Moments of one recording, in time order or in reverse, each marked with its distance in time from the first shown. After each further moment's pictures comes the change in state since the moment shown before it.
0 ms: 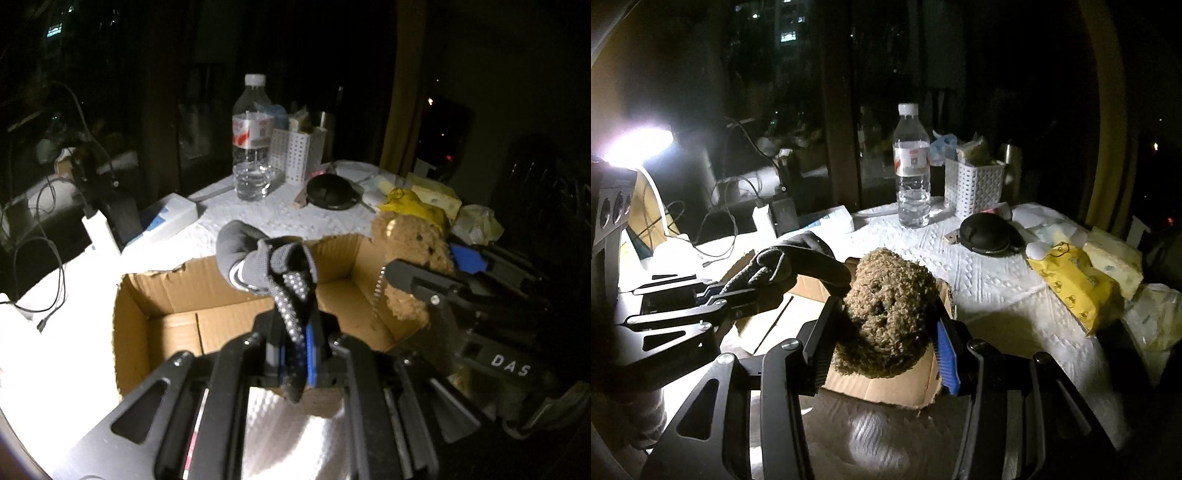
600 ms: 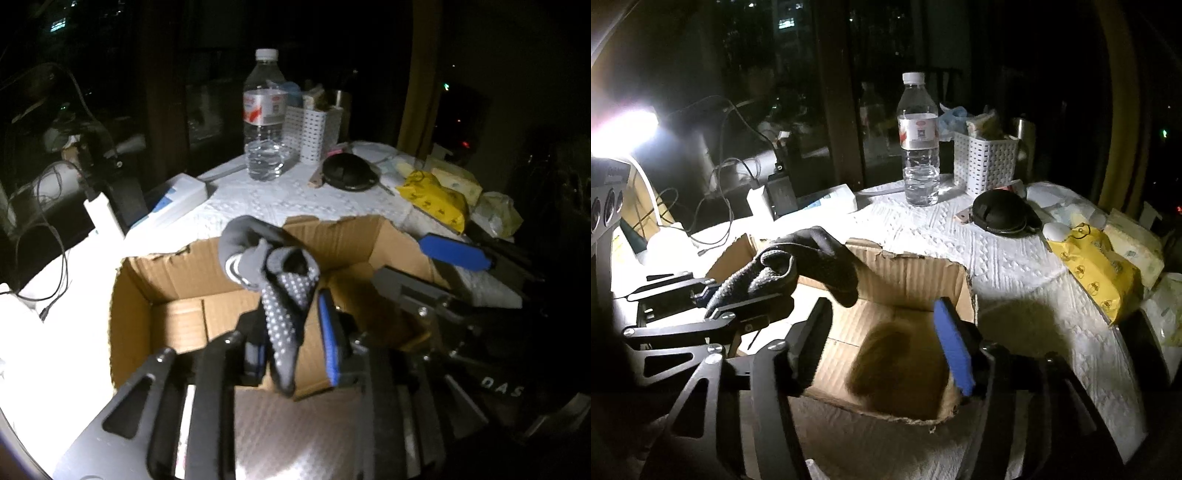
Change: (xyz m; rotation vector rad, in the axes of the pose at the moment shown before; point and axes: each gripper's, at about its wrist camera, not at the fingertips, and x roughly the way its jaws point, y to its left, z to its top) left arm 0.018 0.003 -0.003 -0.014 0.070 0.063; right arm 0.026 0.003 -0.003 0.014 0.067 0.015
